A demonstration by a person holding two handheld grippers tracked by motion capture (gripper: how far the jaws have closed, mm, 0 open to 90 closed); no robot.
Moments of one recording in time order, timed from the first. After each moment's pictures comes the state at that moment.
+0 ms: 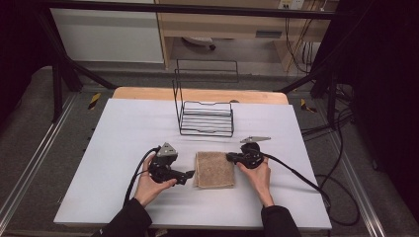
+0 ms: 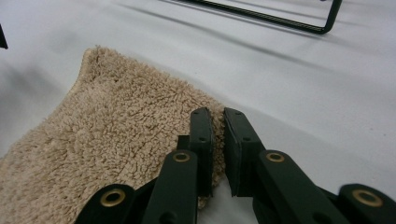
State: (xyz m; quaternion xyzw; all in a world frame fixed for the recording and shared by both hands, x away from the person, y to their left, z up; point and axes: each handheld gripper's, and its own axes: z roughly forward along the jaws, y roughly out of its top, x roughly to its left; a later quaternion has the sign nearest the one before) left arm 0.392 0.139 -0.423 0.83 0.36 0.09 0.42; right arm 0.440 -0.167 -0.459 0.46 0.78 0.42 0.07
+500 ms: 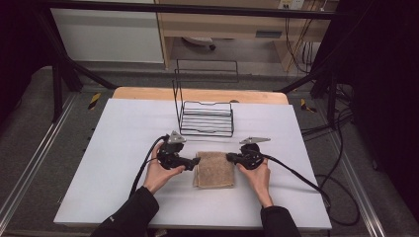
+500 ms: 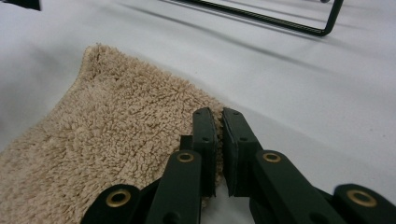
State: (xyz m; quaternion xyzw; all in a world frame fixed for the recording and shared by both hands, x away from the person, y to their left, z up) left arm 0.430 0.115 -0.417 0.83 0.37 0.12 0.40; right arm 0.439 -0.167 -0.460 0.45 0.78 0.42 0.08
